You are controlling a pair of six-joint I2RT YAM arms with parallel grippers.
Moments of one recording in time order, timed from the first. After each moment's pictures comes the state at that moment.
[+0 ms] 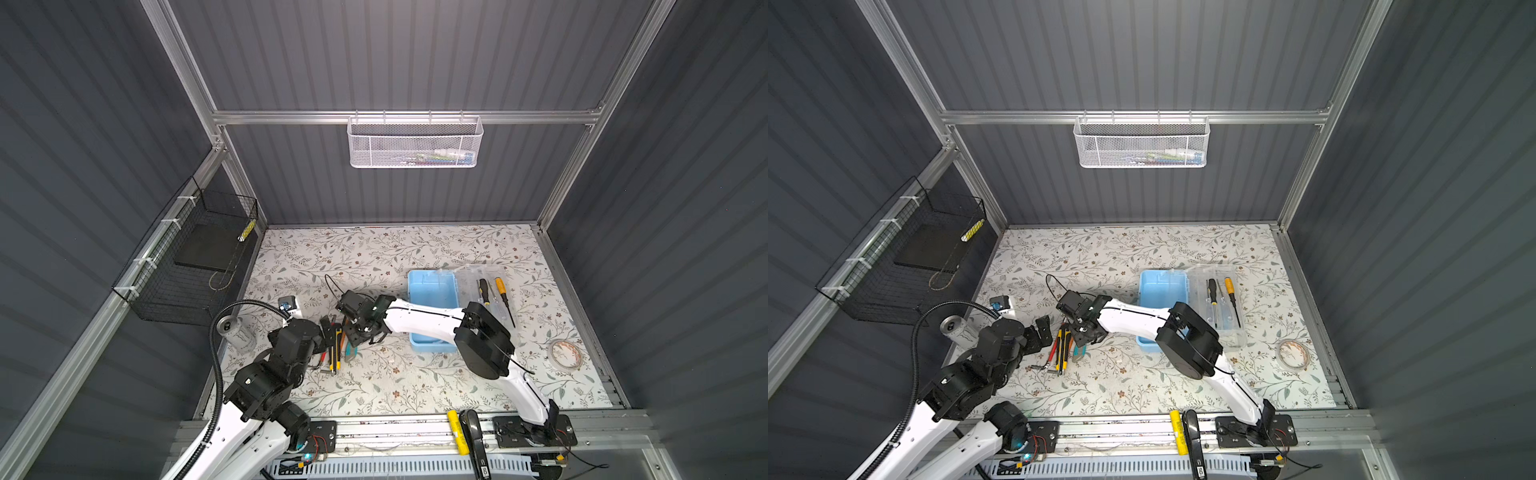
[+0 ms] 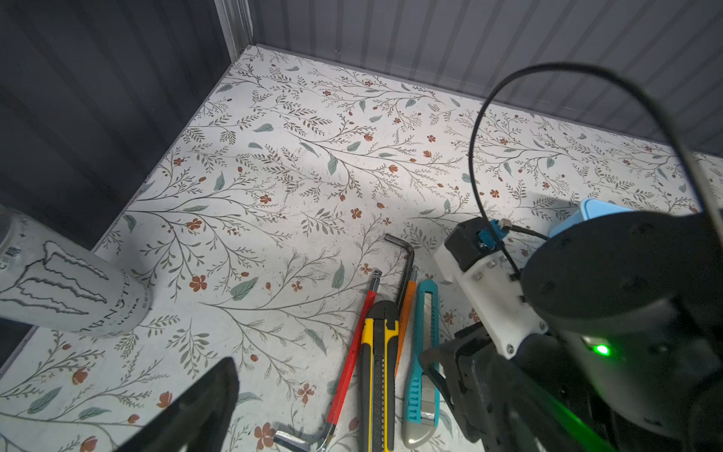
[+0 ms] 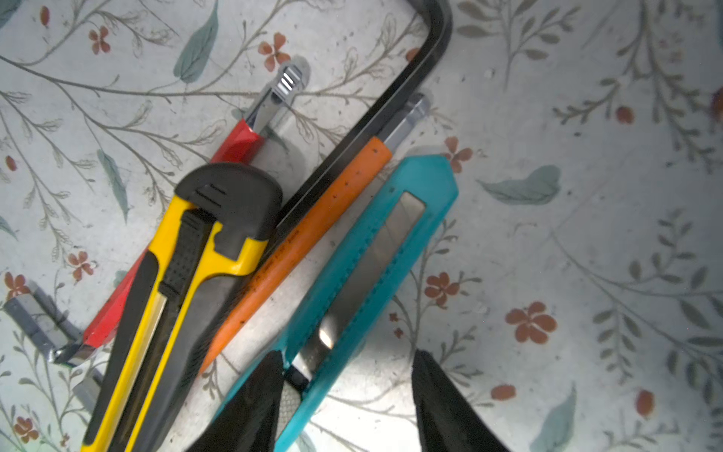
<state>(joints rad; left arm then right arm) -0.65 0.56 0.69 -0.81 -0.56 -0.56 1.09 2.30 1.85 -0.69 0.05 0.48</state>
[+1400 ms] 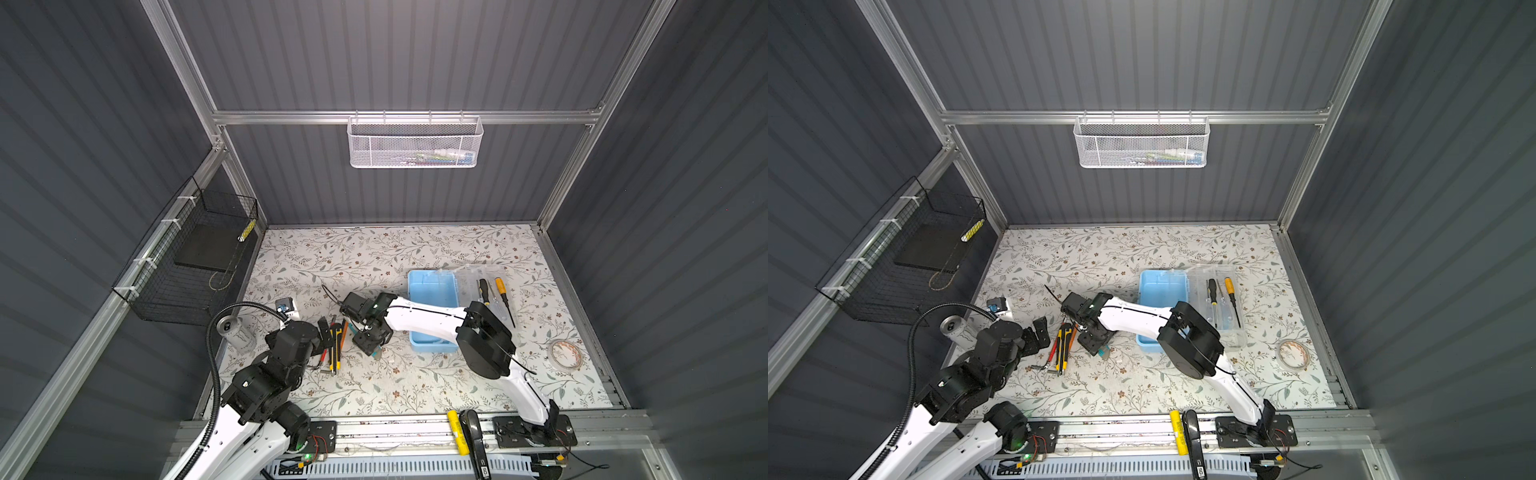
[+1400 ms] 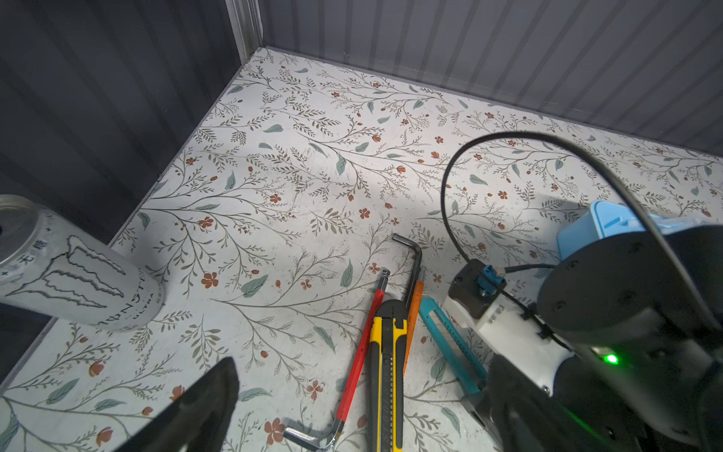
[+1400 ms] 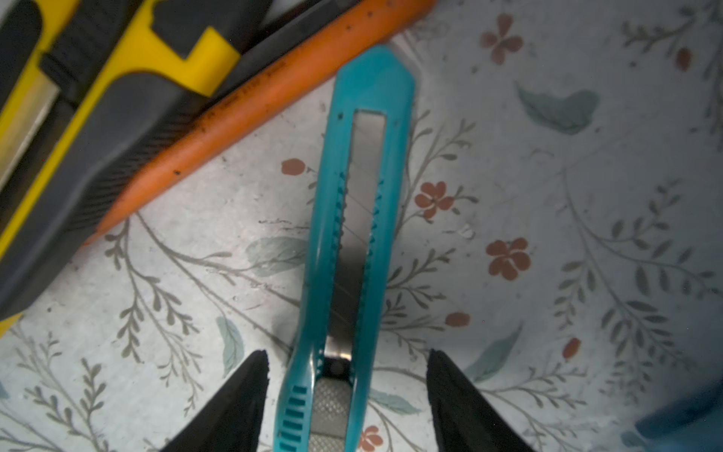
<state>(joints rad) -0.65 0.54 0.69 -0.84 -0.58 -0.56 1.08 2.28 1.85 -0.89 0.04 0.17</state>
